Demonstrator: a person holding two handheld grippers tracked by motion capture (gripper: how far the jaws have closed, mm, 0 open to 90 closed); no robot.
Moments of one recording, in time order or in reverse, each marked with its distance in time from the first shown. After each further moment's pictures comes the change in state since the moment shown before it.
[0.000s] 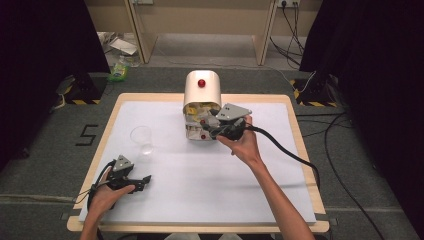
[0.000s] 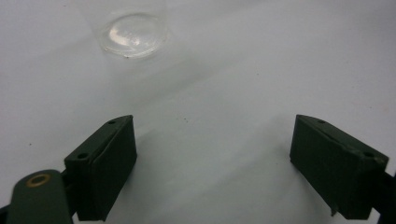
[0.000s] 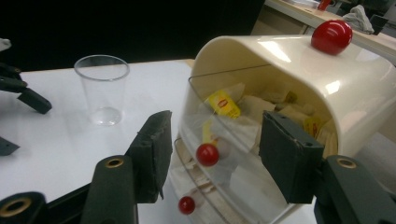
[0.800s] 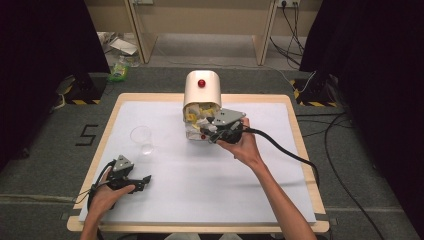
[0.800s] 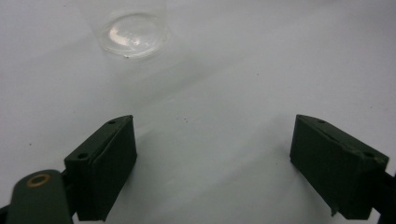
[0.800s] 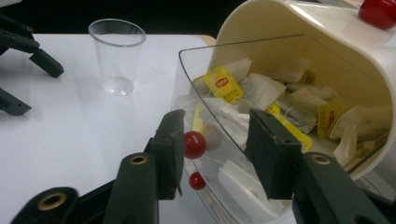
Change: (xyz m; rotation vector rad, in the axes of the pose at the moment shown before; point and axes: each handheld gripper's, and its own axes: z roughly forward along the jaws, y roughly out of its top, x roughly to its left) left arm 0.000 0.000 0.000 0.001 0.003 0.002; right arm 0.007 -0.009 0.004 0.085 0.052 -0.075
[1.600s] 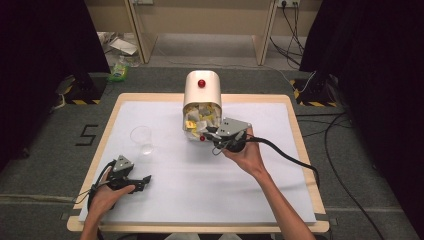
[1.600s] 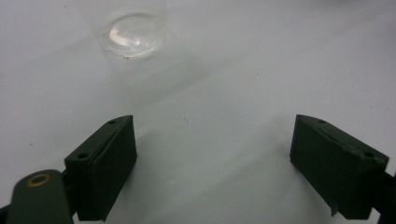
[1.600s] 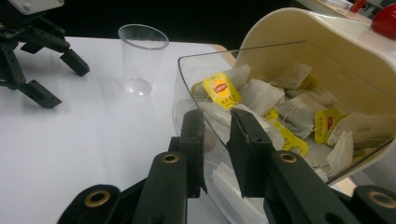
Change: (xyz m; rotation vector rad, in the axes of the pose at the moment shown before) left arm 0.000 0.000 0.000 -0.002 0.001 0.002; right arm 0.017 -0.009 -0.018 -0.046 0.024 -0.042
